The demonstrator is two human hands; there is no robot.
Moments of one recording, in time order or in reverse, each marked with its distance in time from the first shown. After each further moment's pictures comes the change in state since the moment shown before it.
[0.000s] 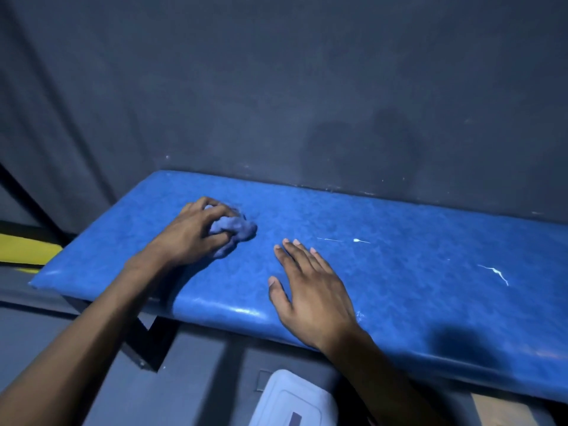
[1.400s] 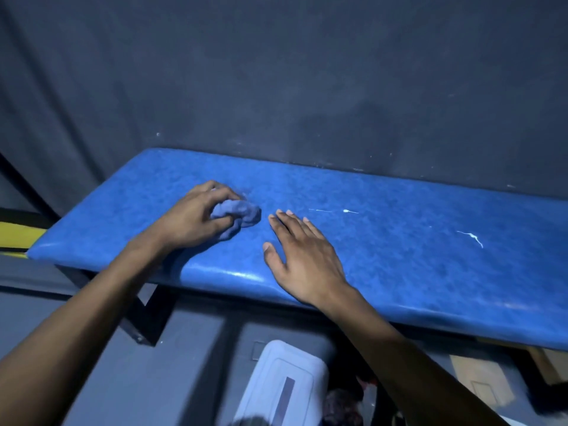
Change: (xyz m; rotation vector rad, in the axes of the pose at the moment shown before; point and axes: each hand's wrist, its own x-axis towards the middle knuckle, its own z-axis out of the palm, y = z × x) left_hand -0.017 0.009 0.010 -0.064 -0.058 0.127; right_hand 0.000 0.001 -0.001 -0.055 -0.031 0.000
